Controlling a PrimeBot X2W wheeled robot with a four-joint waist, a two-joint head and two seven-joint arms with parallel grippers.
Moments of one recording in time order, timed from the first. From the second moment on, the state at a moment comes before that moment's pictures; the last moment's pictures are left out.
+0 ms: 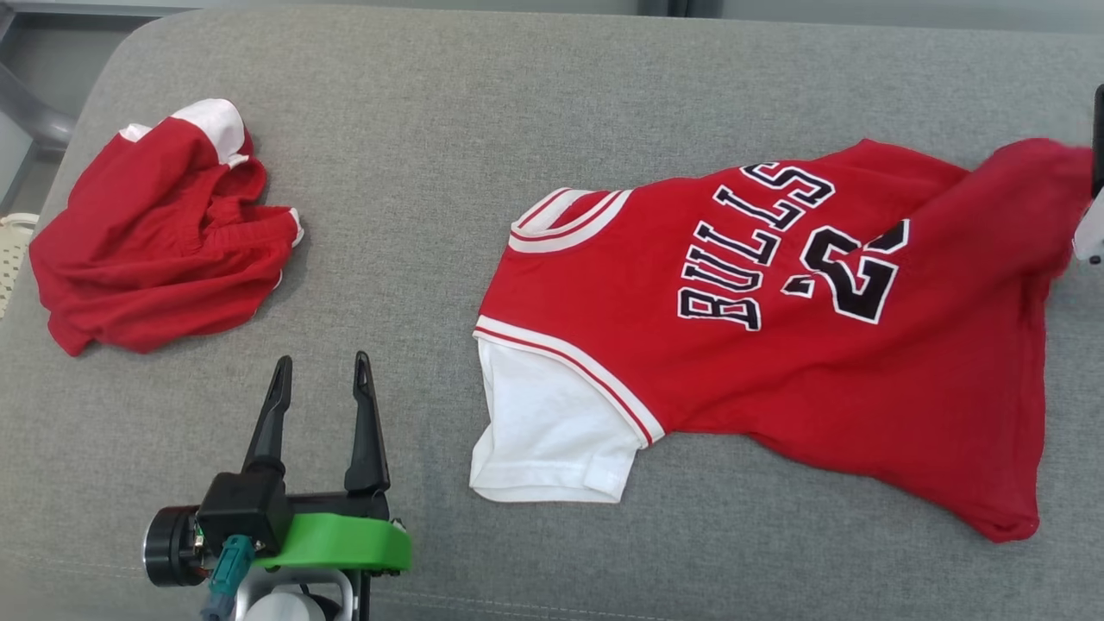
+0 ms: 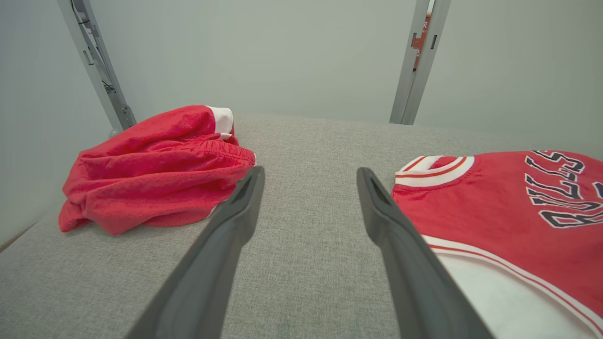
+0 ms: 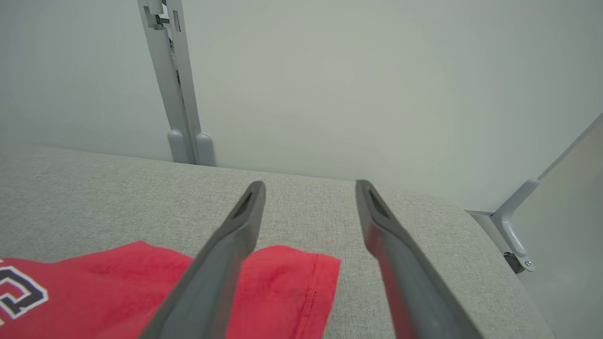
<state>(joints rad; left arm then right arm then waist) -0.06 0.05 -0.19 0.07 -0.20 0.10 -0.26 -0.91 -0.49 0.09 1.07 0.25 0.13 -0.26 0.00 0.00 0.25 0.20</state>
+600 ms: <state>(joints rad) -0.01 0.05 -0.10 0.10 -0.16 0.05 -0.26 -0.49 -0.31 -0.02 0.52 0.22 0.13 -0.26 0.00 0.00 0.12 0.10</state>
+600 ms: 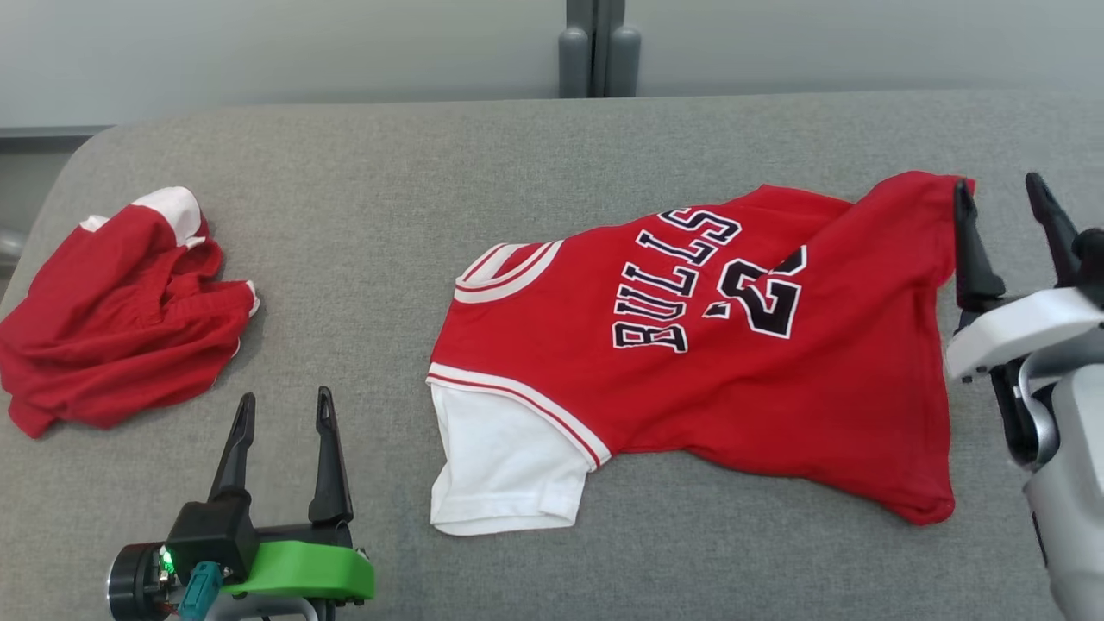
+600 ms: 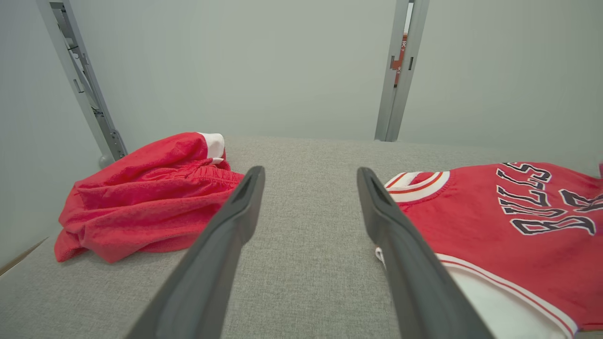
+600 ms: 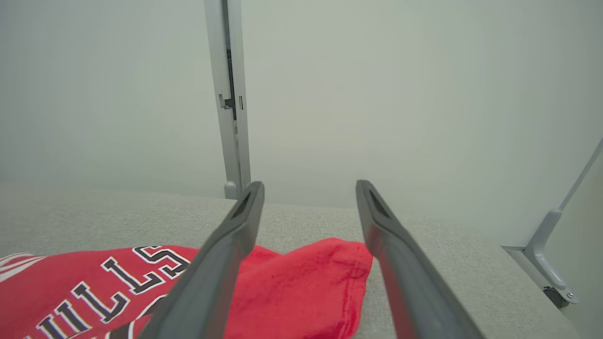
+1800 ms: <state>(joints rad) 0.04 0.05 -0.04 0.15 -0.10 0.01 -0.26 0.10 -0.10 -0.01 -0.01 0.18 0.13 -0.24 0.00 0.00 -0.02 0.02</state>
